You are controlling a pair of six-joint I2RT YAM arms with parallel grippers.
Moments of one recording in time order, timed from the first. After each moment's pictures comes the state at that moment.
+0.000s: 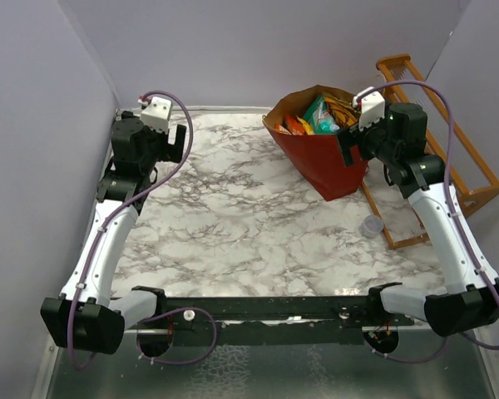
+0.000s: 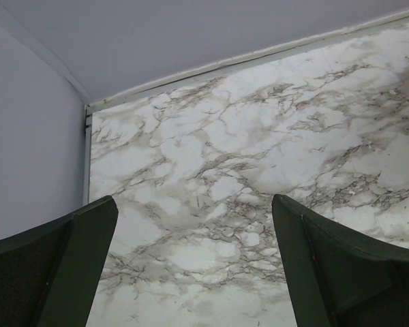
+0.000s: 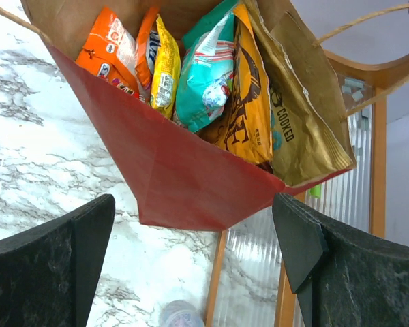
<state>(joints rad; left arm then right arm) -0.14 1.15 1.18 -0.29 -0.03 0.20 0.21 1.26 1.39 -0.57 -0.08 -0.36</state>
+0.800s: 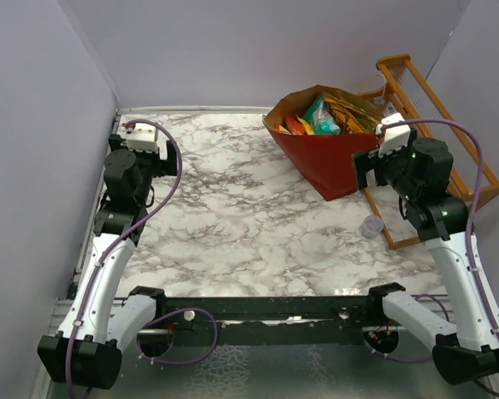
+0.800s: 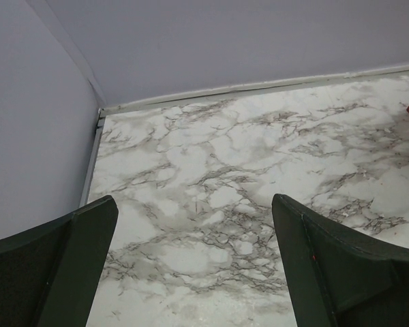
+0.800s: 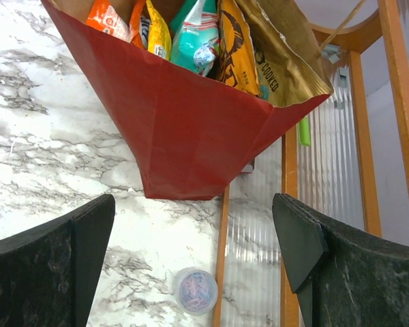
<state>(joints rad) -0.13 0.90 0.91 -0.11 -0.10 0.10 0.21 0.93 1.19 -0.59 -0.01 -0.30</state>
